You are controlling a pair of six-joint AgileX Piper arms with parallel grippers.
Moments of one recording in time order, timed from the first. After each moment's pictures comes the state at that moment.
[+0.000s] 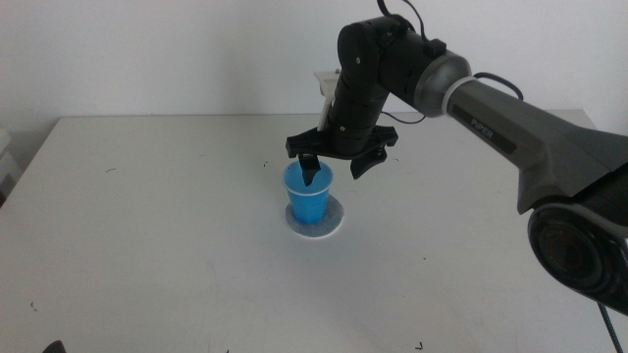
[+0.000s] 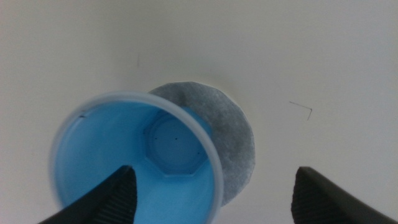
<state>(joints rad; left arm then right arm) -0.07 -0.01 0.03 0.07 0.37 -0.15 0.55 2.38 -2.29 0.09 1.24 0.28</state>
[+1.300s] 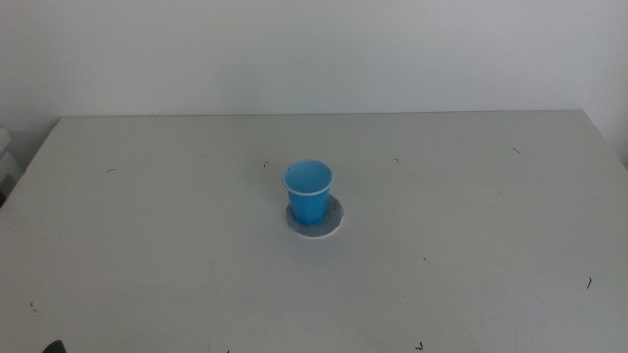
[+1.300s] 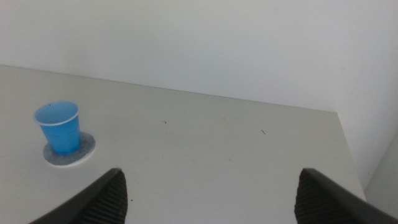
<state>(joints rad) -0.07 -0.01 0.03 0.07 0.37 -0.15 0.22 0.27 -0.51 -0.07 0.56 0.05</state>
